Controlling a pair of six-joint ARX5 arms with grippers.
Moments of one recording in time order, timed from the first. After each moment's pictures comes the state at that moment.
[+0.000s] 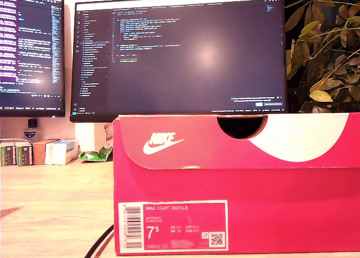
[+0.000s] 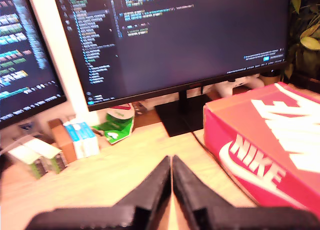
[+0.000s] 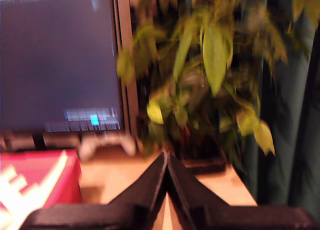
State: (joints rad) left arm -0.07 0.33 0.57 -0.44 0.36 0.03; right arm 0.13 0.01 0.46 -0.42 0.24 0.00
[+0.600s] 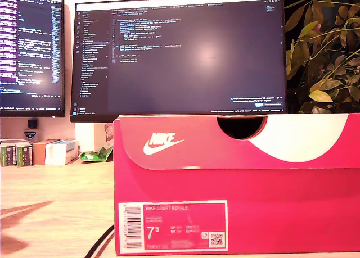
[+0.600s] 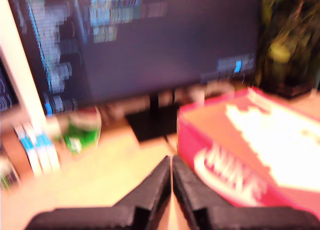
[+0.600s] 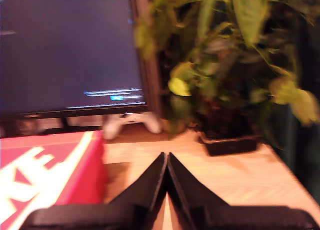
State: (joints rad) left arm -0.14 0.41 0.46 -0.24 0.39 0.03; right arm 0.13 0.01 0.30 -0.35 0.12 0.08
